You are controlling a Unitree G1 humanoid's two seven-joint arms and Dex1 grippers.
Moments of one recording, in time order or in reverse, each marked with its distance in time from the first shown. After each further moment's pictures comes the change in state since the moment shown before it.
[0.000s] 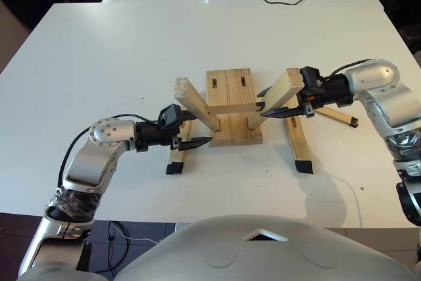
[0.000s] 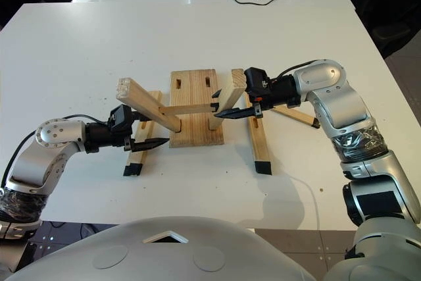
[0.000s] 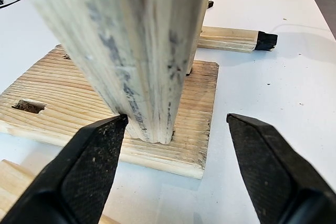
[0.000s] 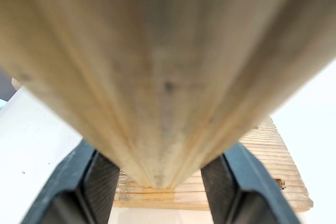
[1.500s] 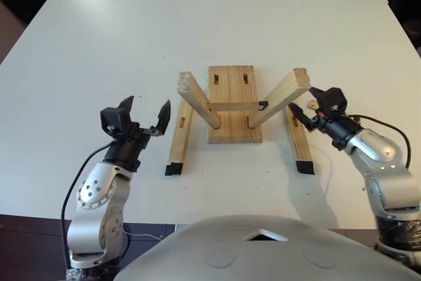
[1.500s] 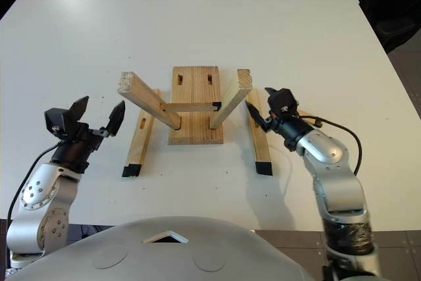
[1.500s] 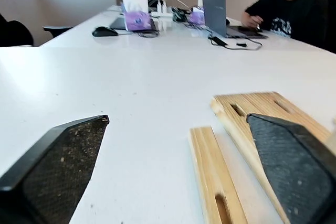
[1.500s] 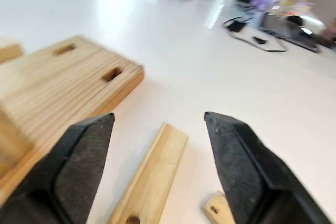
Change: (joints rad) left arm 0.409 -0.488 0.265 -0.480 0.041 0.087 0.930; right arm 0.643 0.433 -0.392 -0.636 -0.296 0.430 -1.060
